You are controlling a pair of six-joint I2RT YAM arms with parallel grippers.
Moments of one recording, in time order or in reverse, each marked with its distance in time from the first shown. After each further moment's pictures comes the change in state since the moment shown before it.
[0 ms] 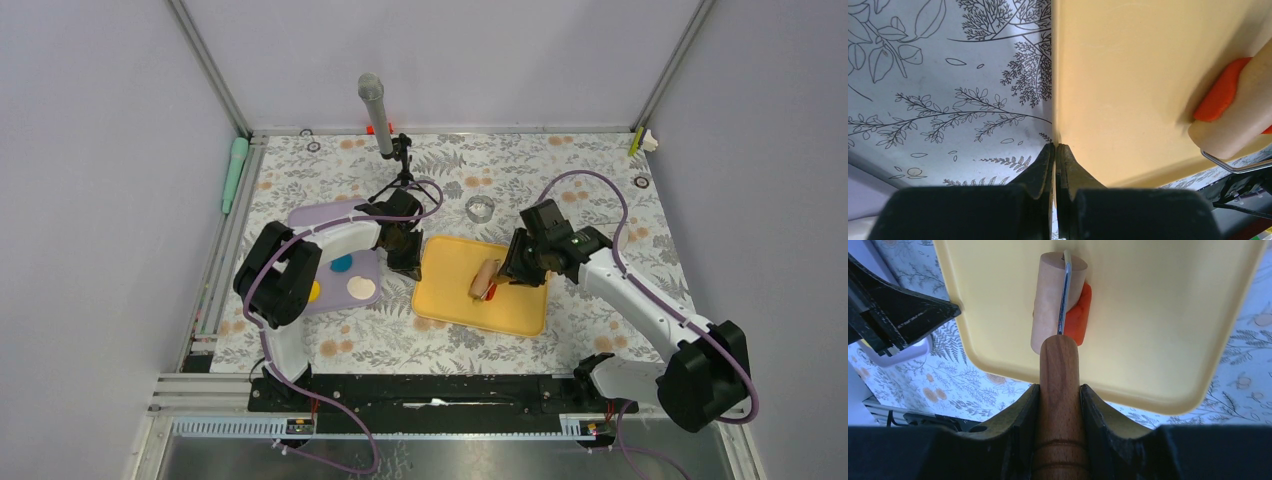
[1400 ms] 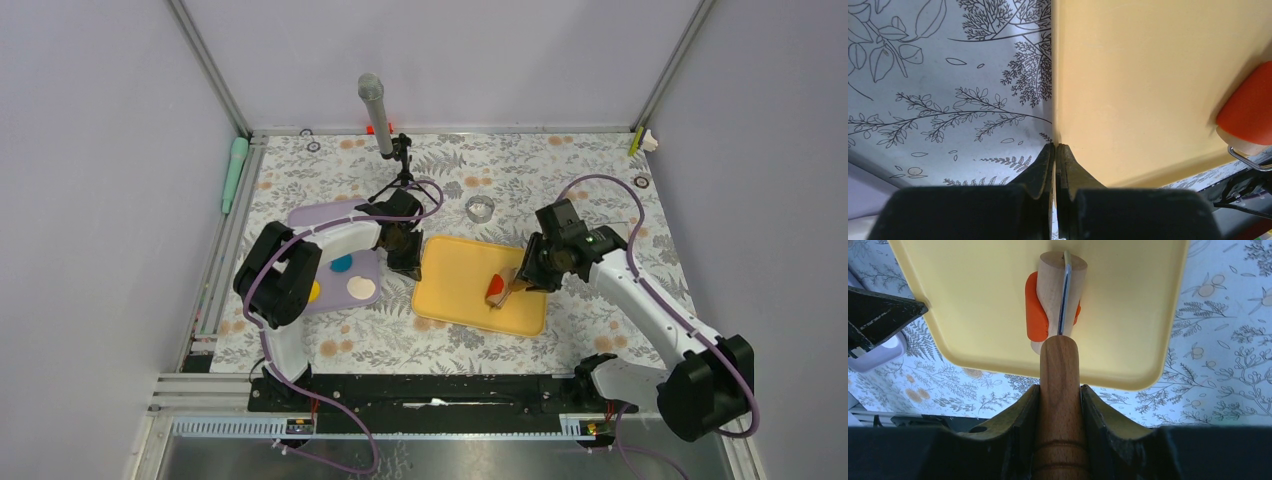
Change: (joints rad) left arm 0.000 0.000 0.000 -0.002 -0.004 0.000; right arm -0.084 -0.053 -0.014 -0.149 0.013 -0.040
